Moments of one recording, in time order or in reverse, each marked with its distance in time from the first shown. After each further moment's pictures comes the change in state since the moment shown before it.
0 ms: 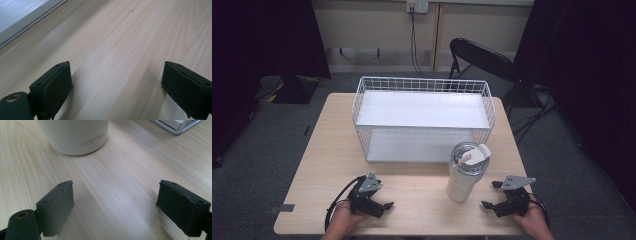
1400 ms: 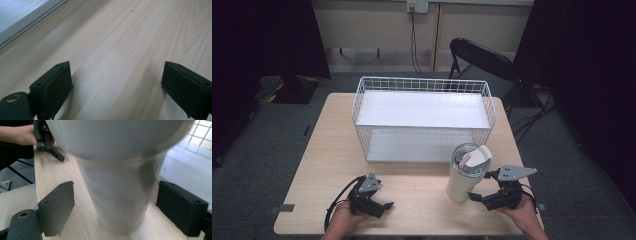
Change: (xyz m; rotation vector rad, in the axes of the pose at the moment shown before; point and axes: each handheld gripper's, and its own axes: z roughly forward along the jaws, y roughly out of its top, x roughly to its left) left arm 0.000 0.000 0.000 0.000 -0.001 0.000; right arm 0.027 0.067 -0.014 -0.265 0.171 0.015
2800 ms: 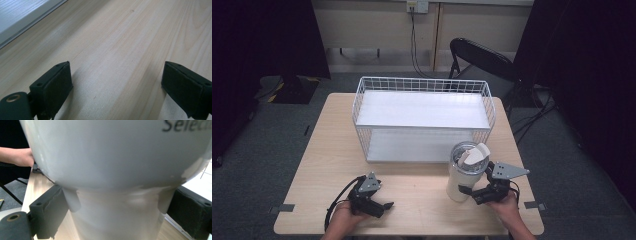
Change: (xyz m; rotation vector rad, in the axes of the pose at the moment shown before) left arm 0.000 0.000 0.000 0.000 0.002 -0.001; right arm -0.010 -0.004 0.031 -0.220 0.009 -0.065
